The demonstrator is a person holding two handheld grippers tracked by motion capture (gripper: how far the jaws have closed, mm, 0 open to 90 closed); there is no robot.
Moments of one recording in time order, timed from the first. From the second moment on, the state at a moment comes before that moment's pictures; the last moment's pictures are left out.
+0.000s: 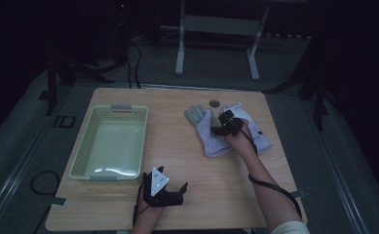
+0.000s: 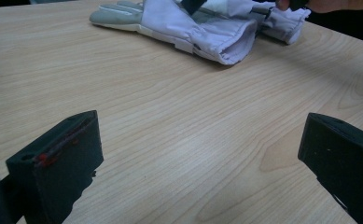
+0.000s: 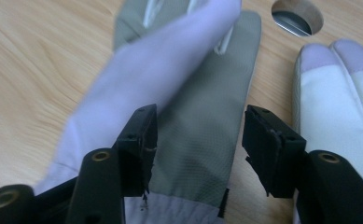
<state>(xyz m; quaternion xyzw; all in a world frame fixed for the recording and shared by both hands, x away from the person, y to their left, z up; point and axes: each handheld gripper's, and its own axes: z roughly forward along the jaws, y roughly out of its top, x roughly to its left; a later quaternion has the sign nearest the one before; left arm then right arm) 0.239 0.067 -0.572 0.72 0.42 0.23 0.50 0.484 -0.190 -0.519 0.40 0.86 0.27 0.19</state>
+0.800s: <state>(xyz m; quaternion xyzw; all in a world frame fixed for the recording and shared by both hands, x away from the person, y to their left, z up) 0.239 0.067 -0.572 0.72 0.42 0.23 0.50 0.450 -0.185 -0.491 0.46 0.80 0.37 0.13</state>
